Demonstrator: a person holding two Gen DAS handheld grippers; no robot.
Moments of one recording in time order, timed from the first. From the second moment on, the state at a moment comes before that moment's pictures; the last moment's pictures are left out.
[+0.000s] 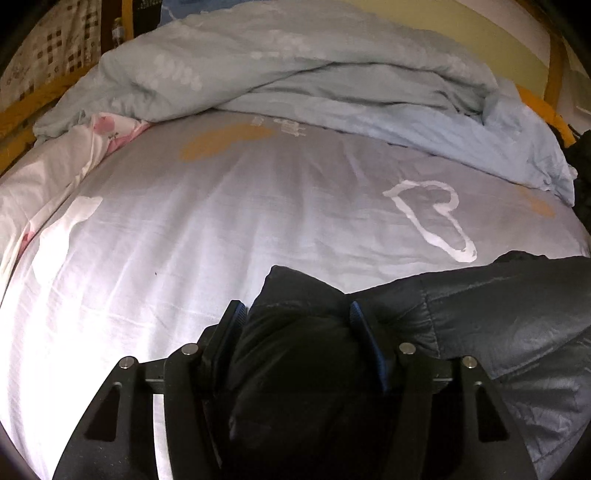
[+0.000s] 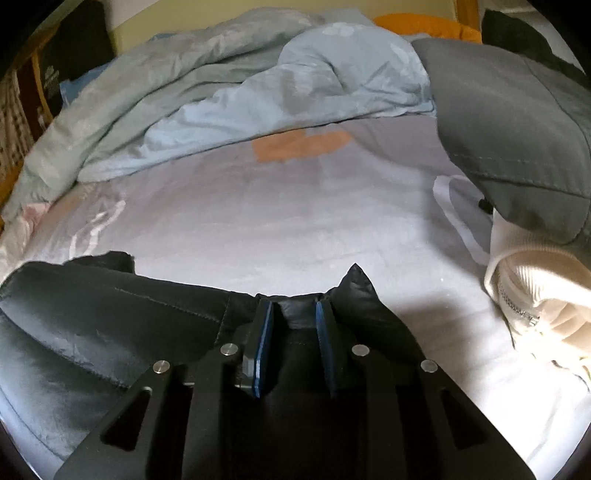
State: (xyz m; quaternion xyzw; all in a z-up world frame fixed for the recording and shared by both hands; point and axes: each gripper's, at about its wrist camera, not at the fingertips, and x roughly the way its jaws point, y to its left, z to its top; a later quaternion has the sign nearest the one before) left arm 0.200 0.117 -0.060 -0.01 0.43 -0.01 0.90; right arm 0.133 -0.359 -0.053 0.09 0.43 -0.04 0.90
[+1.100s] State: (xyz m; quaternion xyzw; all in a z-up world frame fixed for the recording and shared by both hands) left arm 0.036 -0.005 0.026 -0.06 0.33 -0.25 0.91; right arm 0.057 -0.252 0.056 0.15 0.42 0.18 0.88
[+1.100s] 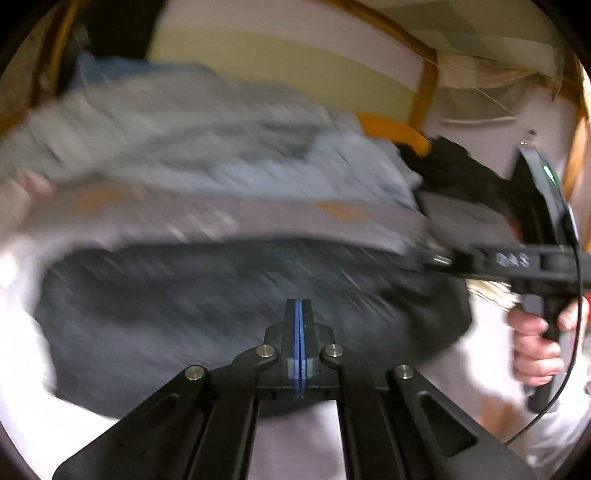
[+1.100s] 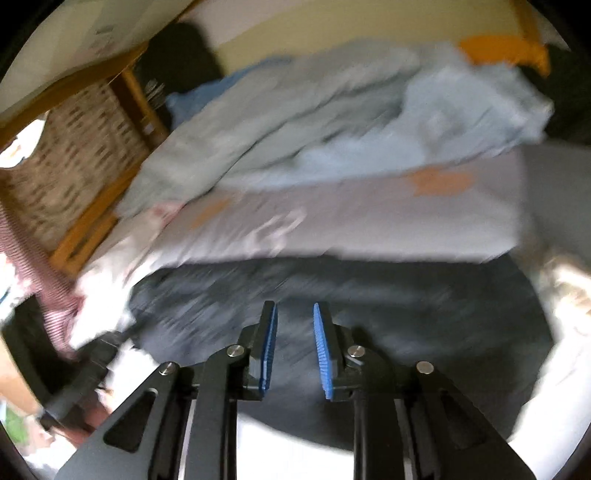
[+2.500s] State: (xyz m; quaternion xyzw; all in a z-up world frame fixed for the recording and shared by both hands) left arm 0.058 -0.029 -0.064 -0.09 0.43 -0.25 0.87; right arm 0.217 -0.178 -0.074 0.12 0.55 0.09 0.82
